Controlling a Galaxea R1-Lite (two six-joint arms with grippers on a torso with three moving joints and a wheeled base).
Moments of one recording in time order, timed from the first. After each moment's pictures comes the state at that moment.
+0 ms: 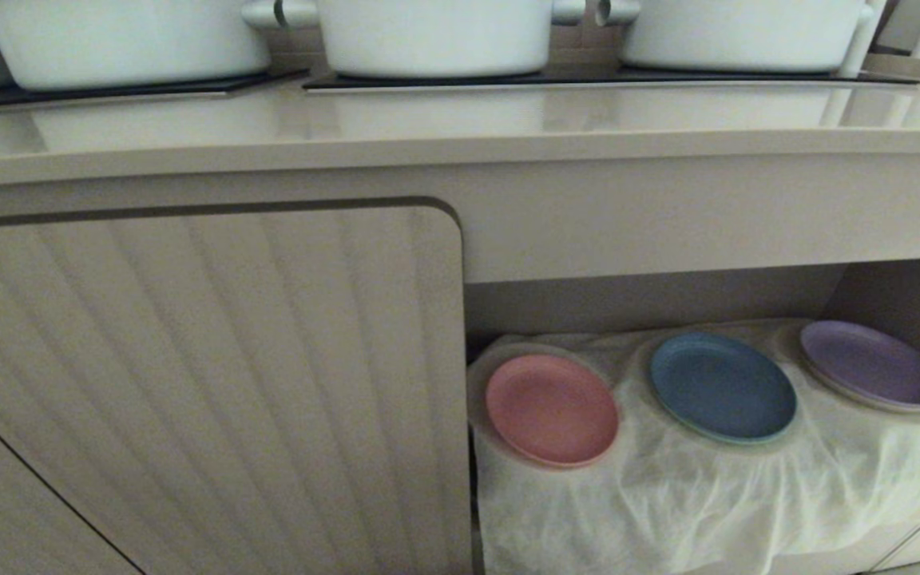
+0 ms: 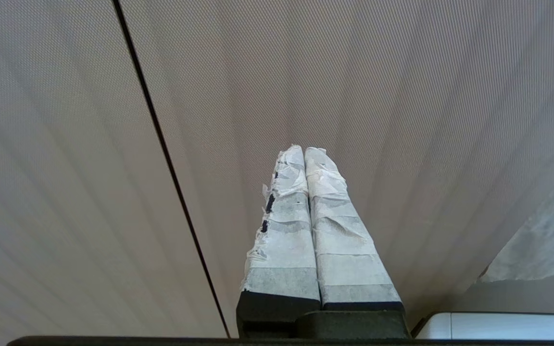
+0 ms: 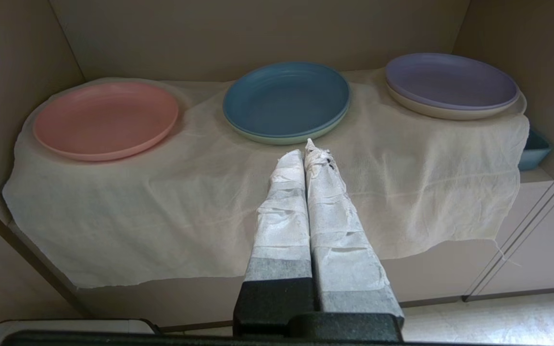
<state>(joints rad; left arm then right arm) 0.00 0.00 0.00 0.00 0.00 0.00 0.00 0.00 0.00 -0.01 -0.03 0.01</state>
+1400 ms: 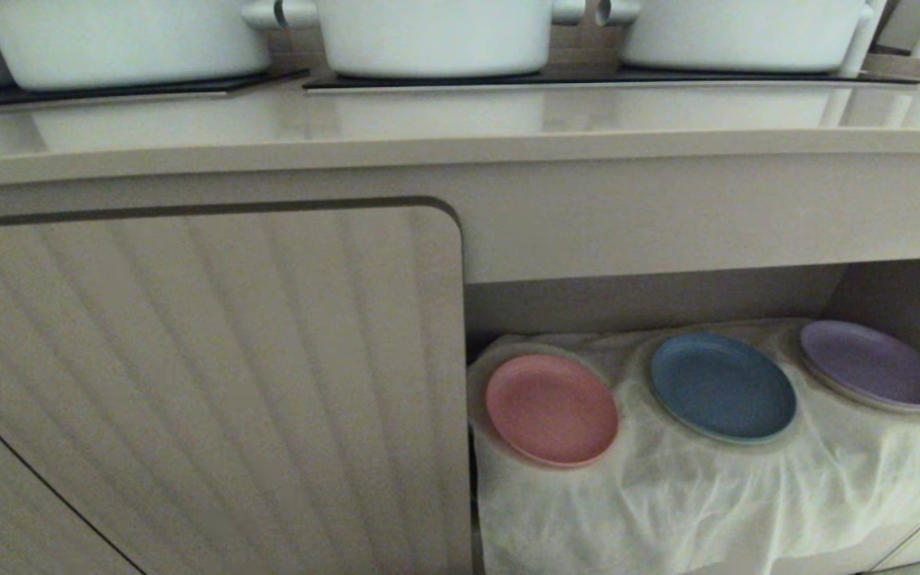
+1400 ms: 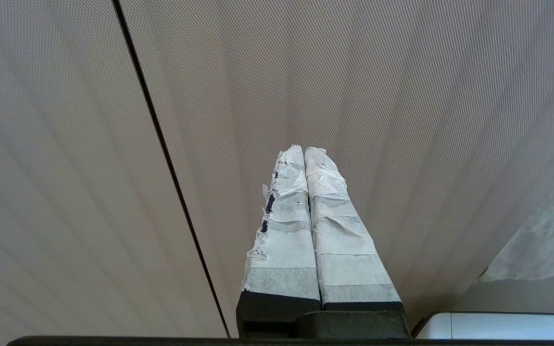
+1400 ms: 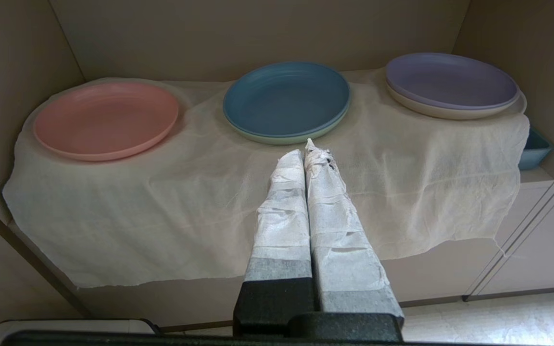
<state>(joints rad) 0.00 0.00 0.00 0.00 0.00 0.00 0.00 0.00 0.00 -0.01 -0.03 0.01</state>
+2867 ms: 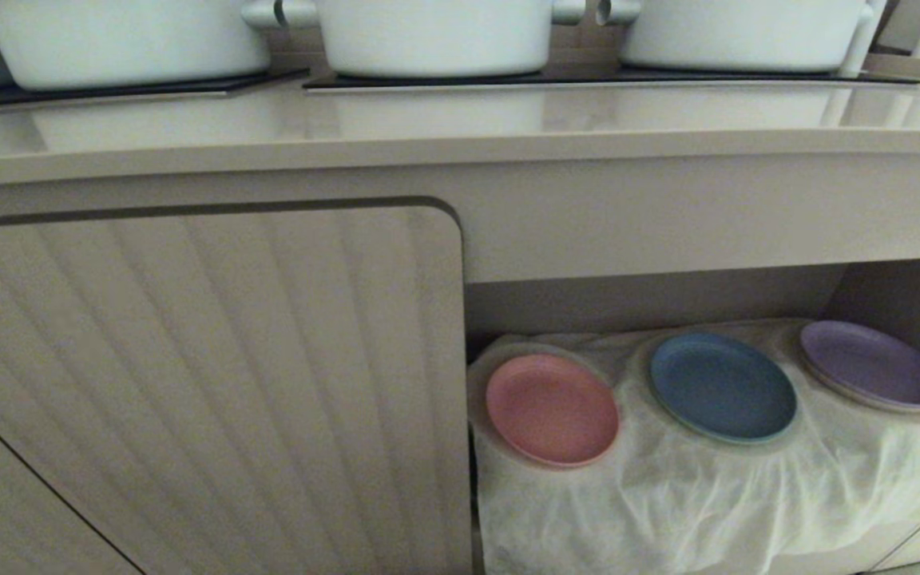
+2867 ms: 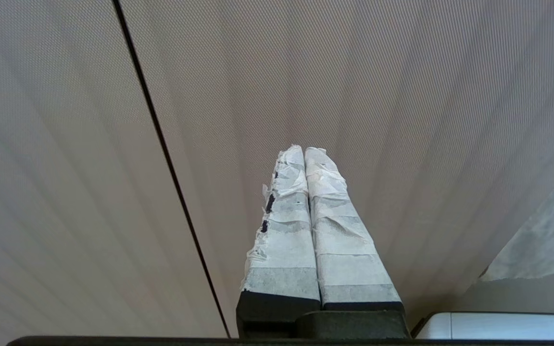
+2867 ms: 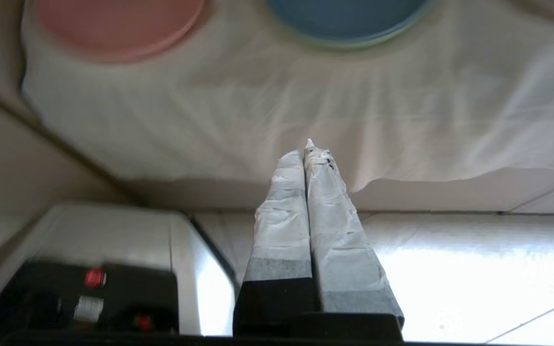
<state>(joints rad) 0.00 0.00 0.00 0.00 0.00 0.00 -0.03 0.64 -0.10 -0.10 0.15 -0.03</state>
